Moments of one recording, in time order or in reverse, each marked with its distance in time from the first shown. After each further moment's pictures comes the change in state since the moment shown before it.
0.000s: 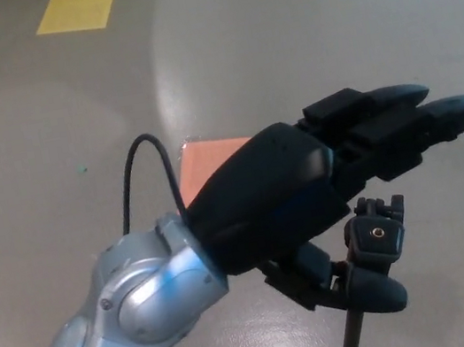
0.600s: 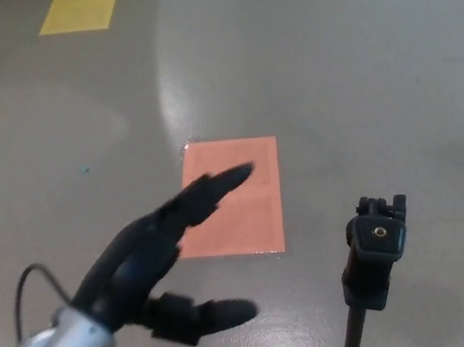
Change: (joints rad) left_arm 0.262 0.090 0.199 0.284 -0.178 -0.125 0.082; right_arm 0.066 0.028 -0.083 -0.028 0.042 -0.017 -0.044
